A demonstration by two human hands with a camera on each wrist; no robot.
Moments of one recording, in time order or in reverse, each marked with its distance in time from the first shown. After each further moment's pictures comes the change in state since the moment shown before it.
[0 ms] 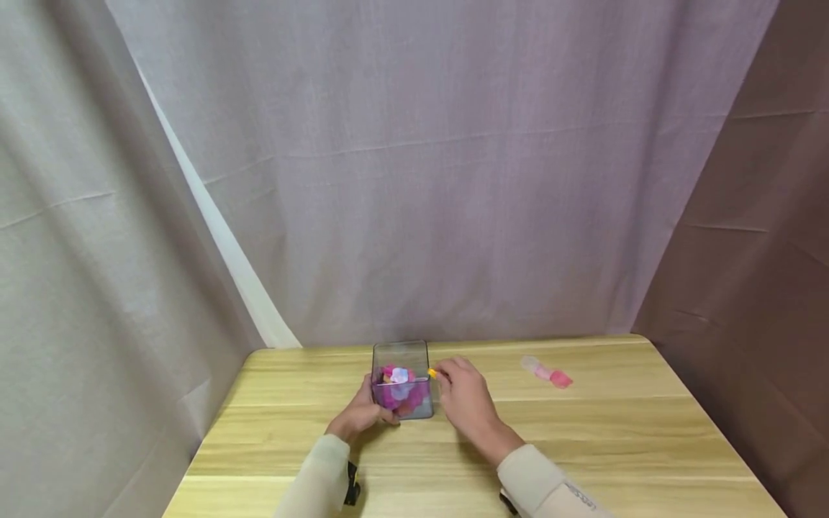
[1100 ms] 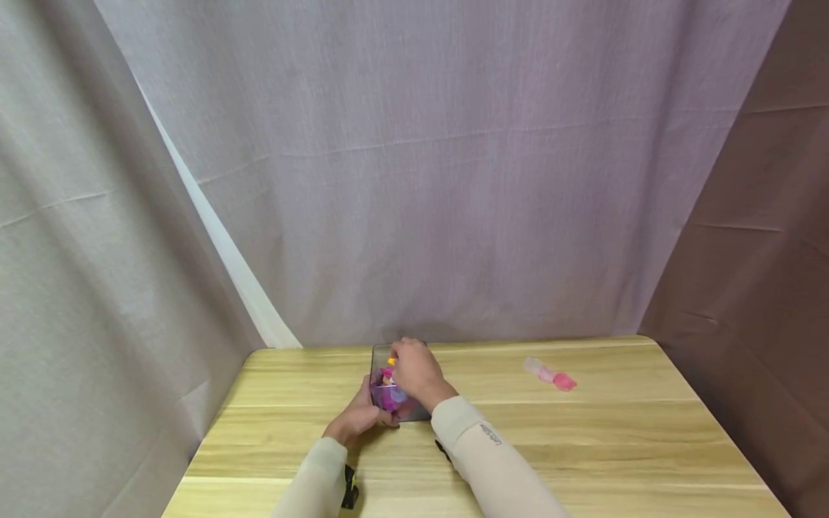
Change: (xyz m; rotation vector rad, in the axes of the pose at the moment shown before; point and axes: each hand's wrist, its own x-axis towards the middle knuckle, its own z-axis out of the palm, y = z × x) left_hand 0.001 0.002 -0.002 0.007 -0.011 -0.037; right_hand 0.070 -0.018 0.074 -0.100 -0.344 -0.001
